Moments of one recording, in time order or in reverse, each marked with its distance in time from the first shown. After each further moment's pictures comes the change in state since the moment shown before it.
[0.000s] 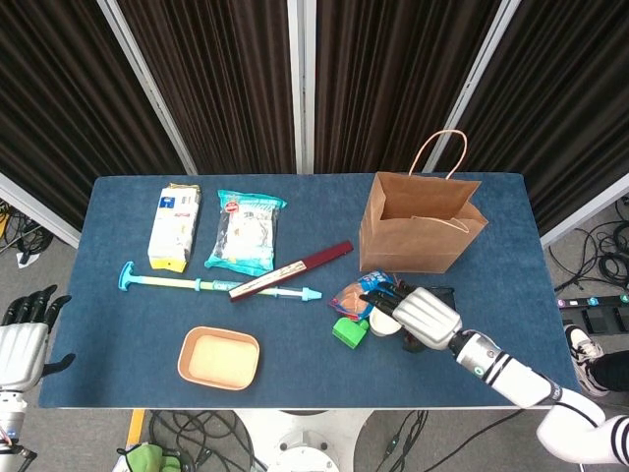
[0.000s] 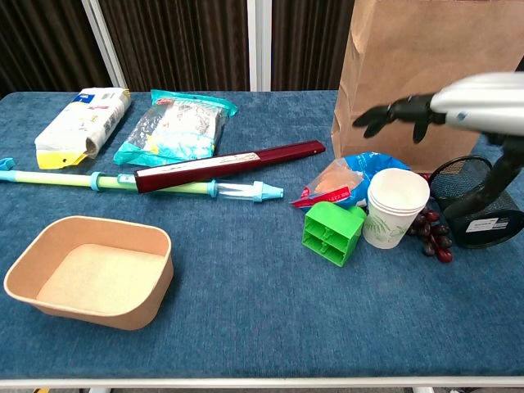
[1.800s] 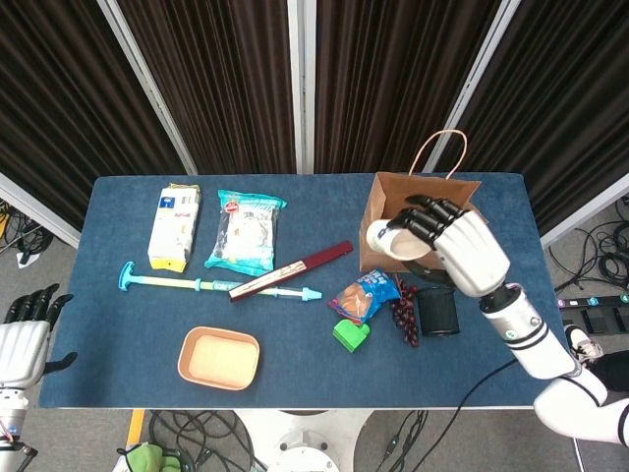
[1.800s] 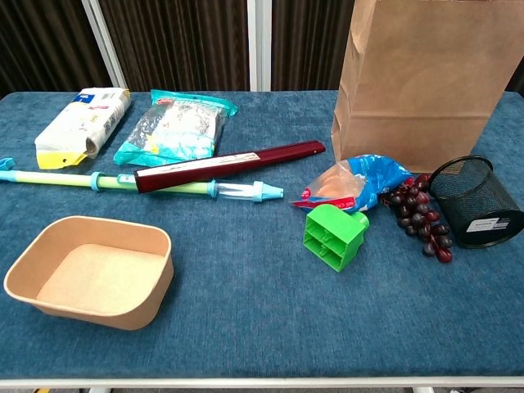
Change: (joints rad) left arm -0.009 0.004 -0.005 -0.002 -0.006 -0.018 -0.001; right arm -0.011 0.086 0.237 -0.035 0.096 0.482 0.104
